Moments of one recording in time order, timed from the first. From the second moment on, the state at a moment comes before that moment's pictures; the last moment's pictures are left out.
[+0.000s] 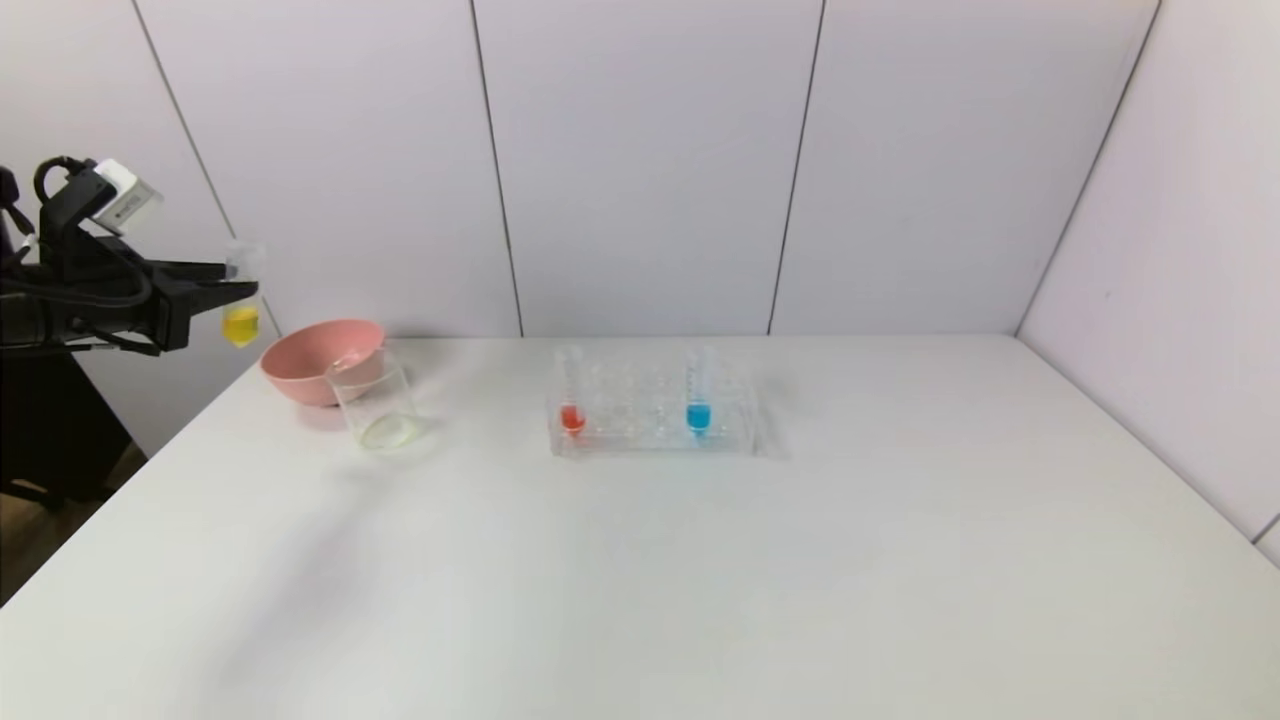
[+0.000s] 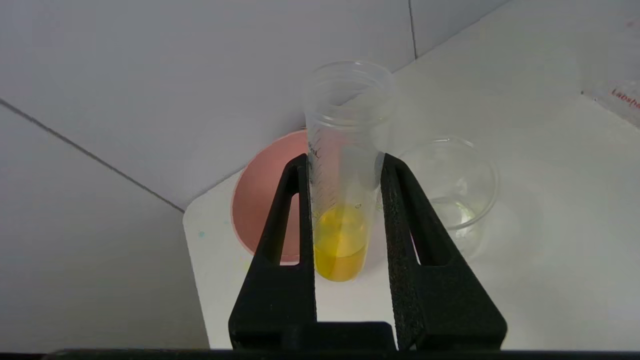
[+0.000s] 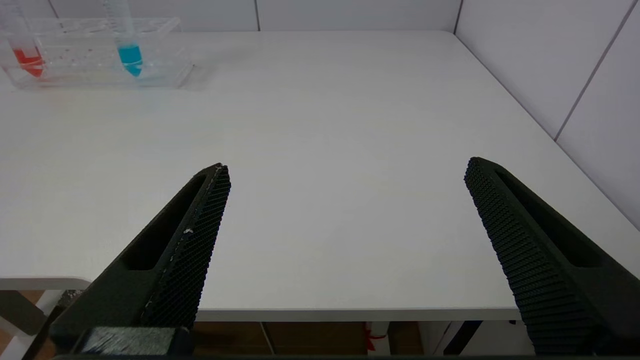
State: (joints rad) left arm 0.40 1.81 -1.28 -0.25 -0.74 0.58; right arm 0.00 0.00 0.00 0.00 0.00 0.02
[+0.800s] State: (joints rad) left arm 0.39 1.99 -1.66 0.23 -0.76 1.30; right arm 0.00 0.00 0.00 0.00 0.00 0.02
